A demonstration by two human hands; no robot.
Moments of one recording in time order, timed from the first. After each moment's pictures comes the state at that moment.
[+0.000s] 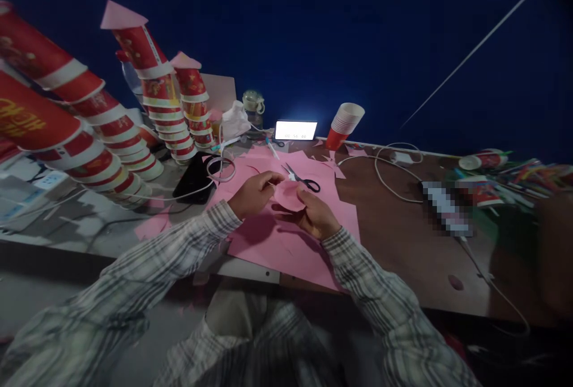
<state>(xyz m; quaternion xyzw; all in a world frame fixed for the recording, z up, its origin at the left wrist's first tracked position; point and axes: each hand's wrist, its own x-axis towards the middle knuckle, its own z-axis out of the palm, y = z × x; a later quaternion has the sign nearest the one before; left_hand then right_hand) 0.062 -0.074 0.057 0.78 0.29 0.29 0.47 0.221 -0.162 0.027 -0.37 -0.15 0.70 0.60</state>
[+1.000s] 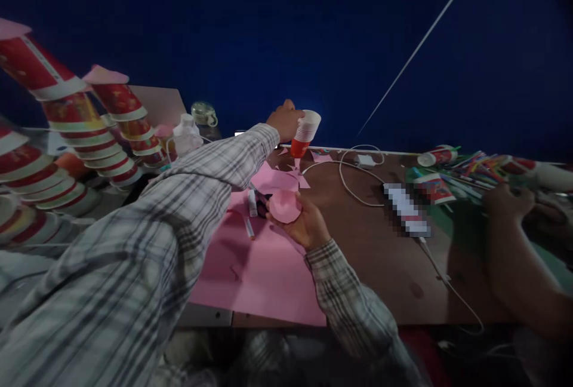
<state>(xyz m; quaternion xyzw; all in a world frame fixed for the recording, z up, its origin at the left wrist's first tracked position) 0.311 0.062 0.126 0.93 0.28 0.20 0.14 0.303 -0.164 0.029 -0.33 -0.02 0.68 0.66</state>
